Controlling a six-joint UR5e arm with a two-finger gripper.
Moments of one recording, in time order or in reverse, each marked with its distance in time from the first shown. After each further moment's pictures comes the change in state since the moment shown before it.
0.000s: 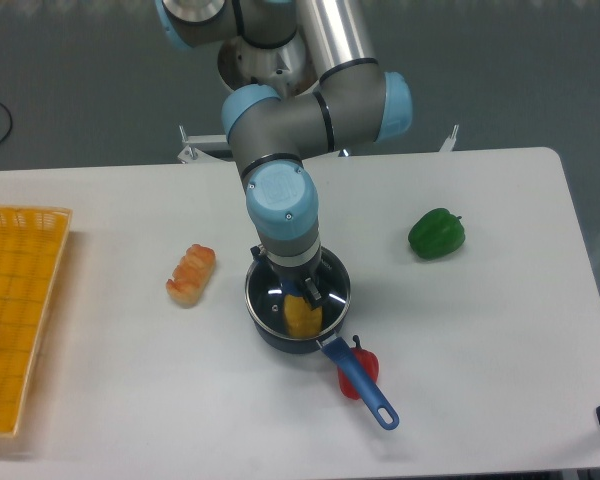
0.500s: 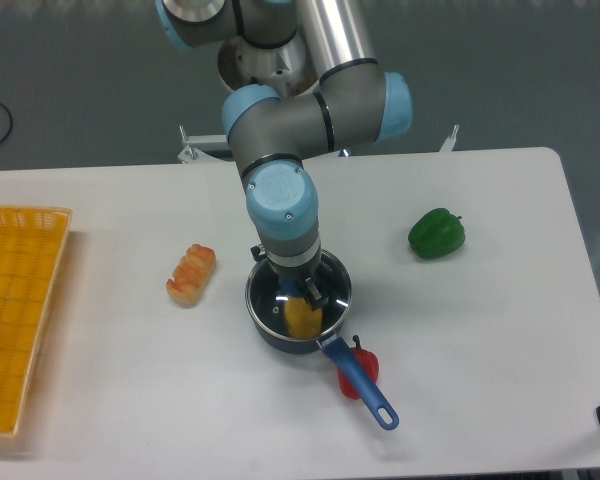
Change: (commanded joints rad) arm 0.000 0.000 -0.005 0.000 0.002 -0.002
